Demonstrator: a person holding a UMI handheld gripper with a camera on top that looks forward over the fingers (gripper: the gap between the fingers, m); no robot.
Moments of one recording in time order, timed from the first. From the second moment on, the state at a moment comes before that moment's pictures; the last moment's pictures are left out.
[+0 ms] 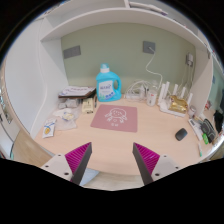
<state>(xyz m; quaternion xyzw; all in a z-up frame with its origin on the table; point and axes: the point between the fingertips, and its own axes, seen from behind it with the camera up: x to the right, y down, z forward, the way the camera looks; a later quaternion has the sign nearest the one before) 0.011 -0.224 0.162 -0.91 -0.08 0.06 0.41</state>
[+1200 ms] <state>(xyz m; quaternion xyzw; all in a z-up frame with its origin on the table) 0.357 0.010 -0.013 -0.90 0.02 -0.03 0.43</state>
